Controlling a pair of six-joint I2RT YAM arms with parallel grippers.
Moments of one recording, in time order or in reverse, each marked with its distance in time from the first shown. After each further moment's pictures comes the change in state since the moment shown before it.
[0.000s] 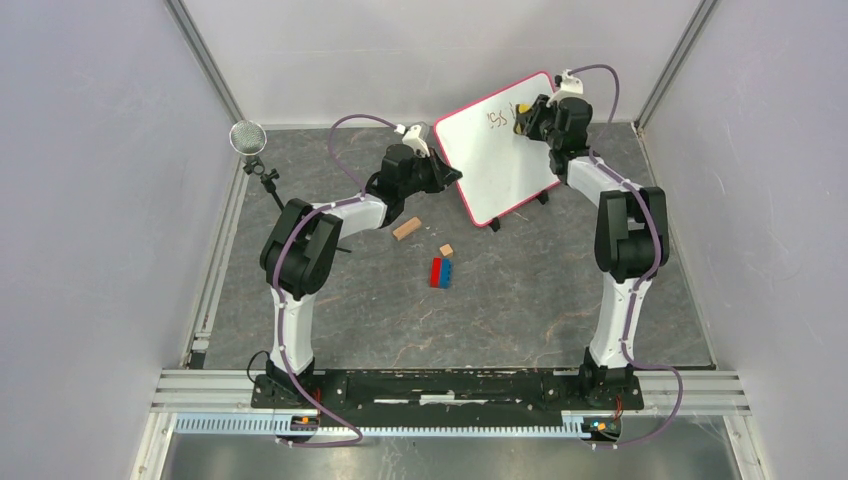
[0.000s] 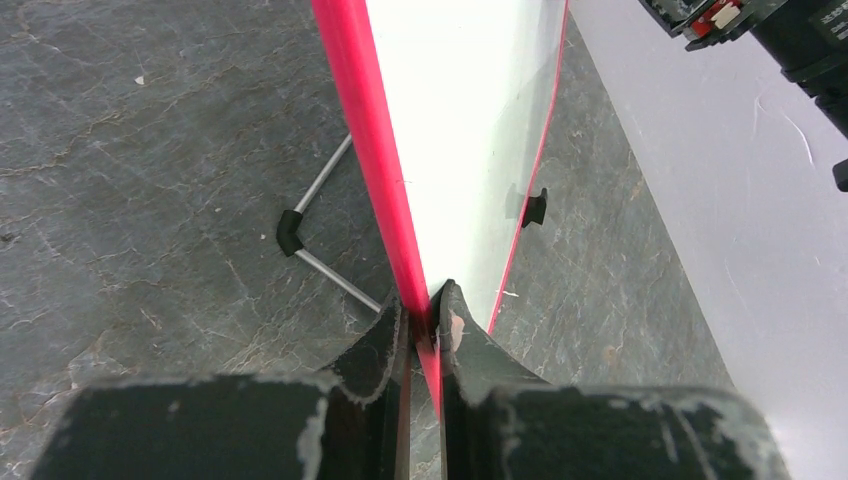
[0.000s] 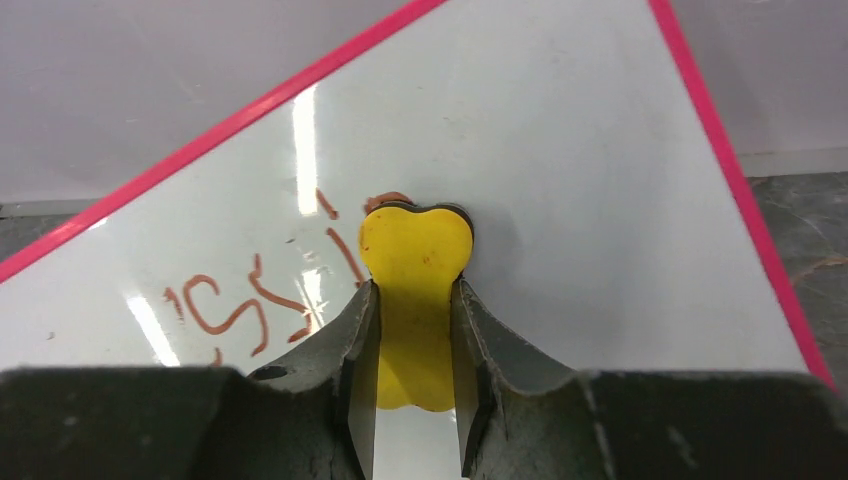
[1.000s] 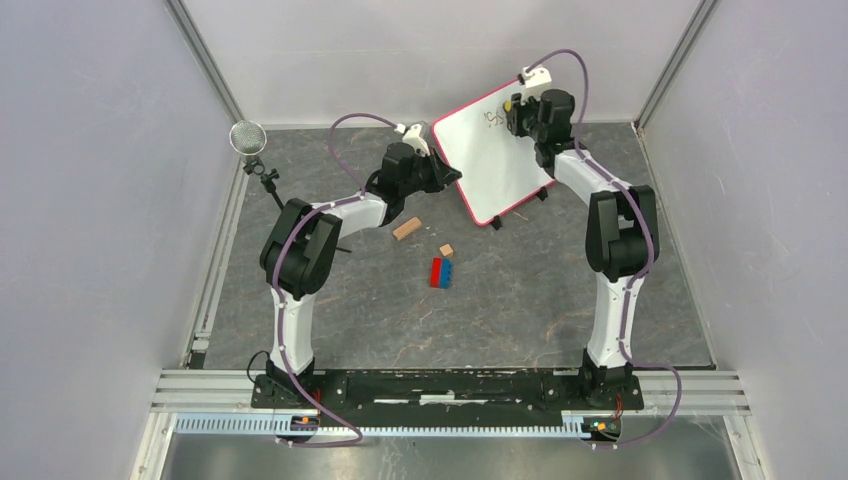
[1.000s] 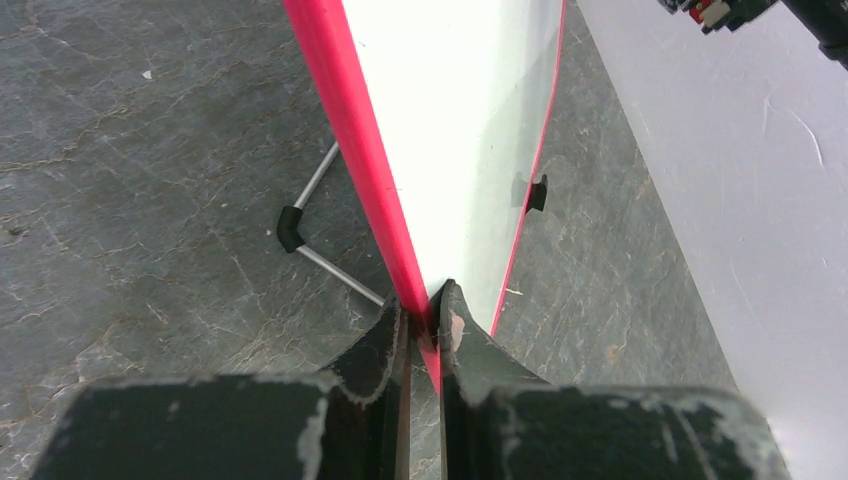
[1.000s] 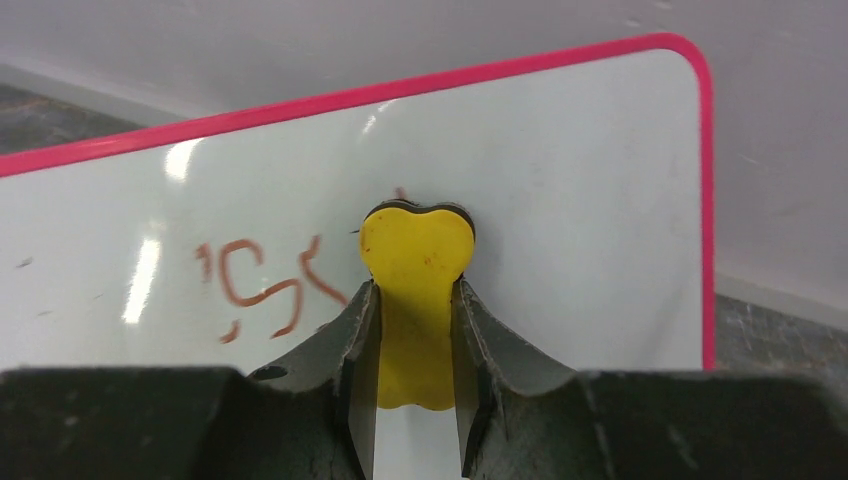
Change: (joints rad) left arm 0.000 0.000 0.016 -0.035 -0.002 0.003; right arm 0.078 0.030 0.127 -0.113 0.011 -0.371
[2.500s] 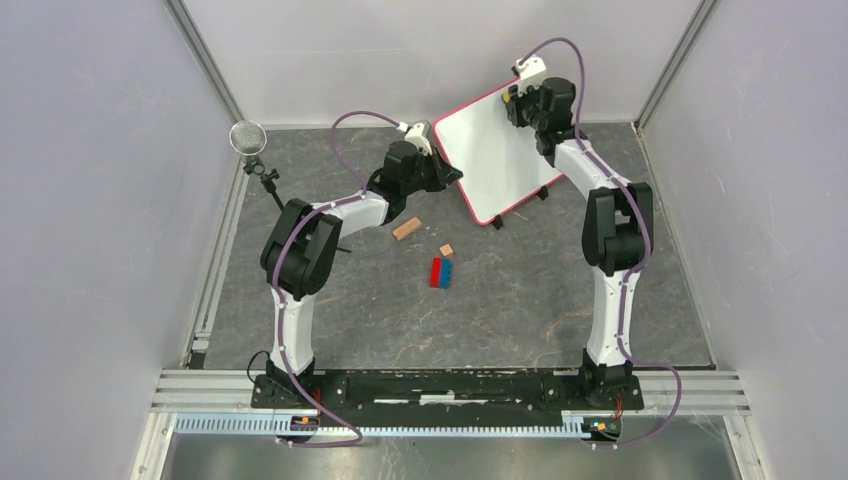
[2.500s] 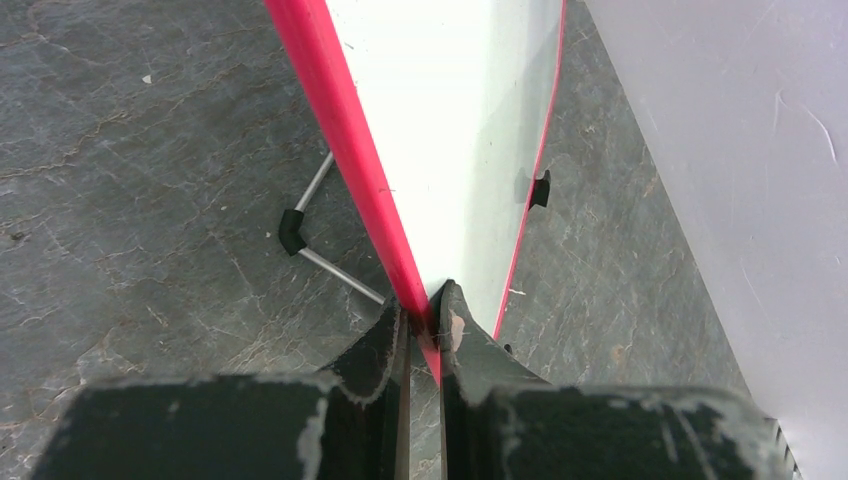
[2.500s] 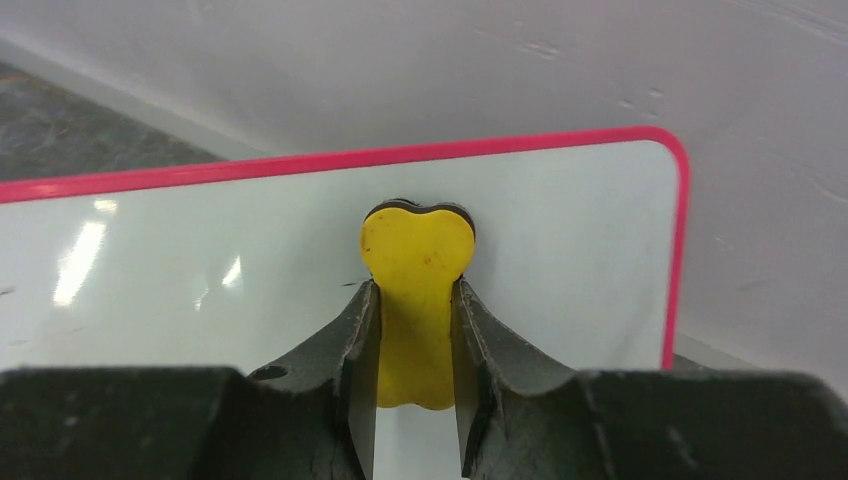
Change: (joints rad) left arm -0.008 0.000 0.021 -0.033 -0.015 0.019; right arm -0.012 0.094 0.183 -0.063 -0.055 -0.136
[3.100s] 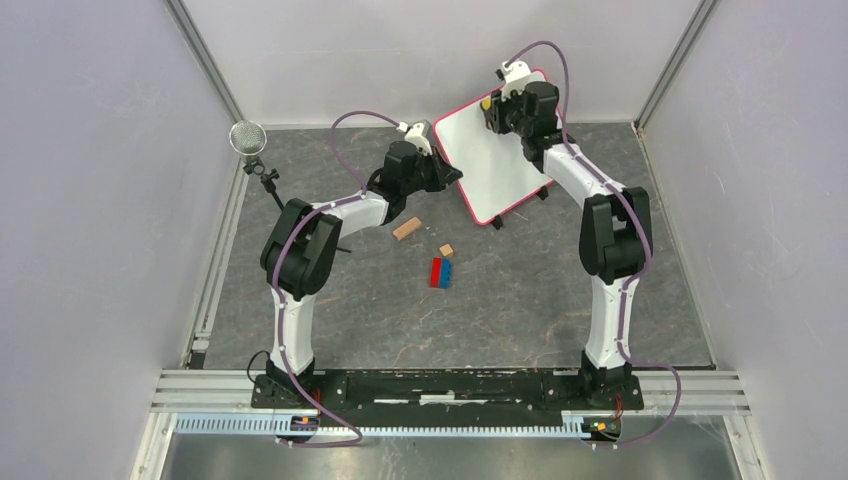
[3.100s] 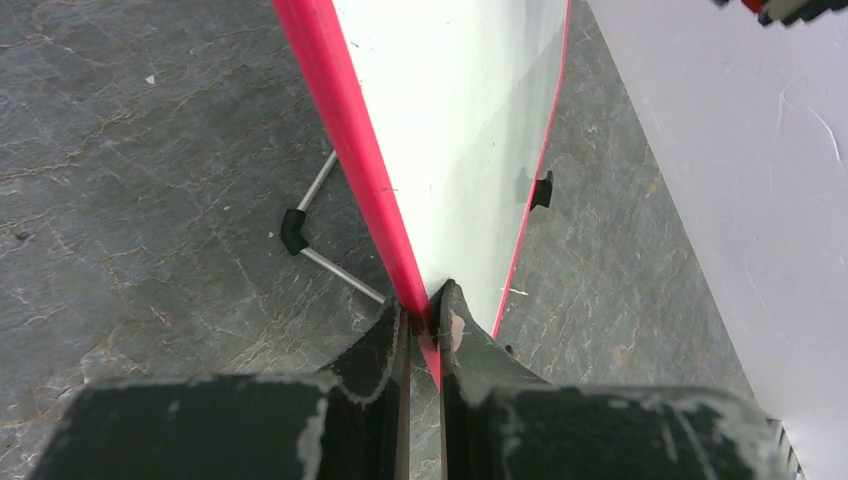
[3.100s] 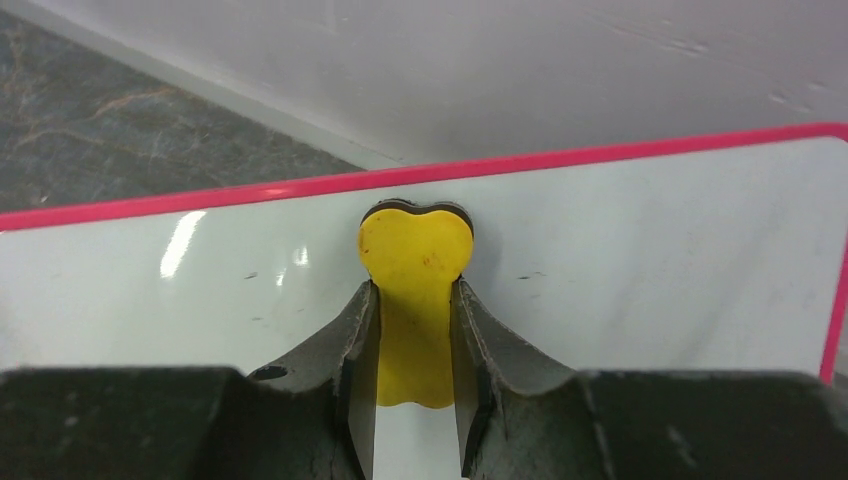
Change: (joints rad) left arm 0.000 0.000 0.000 -0.005 -0.004 0.003; right arm 0.101 -0.115 -0.111 -0.045 -0.022 0.060
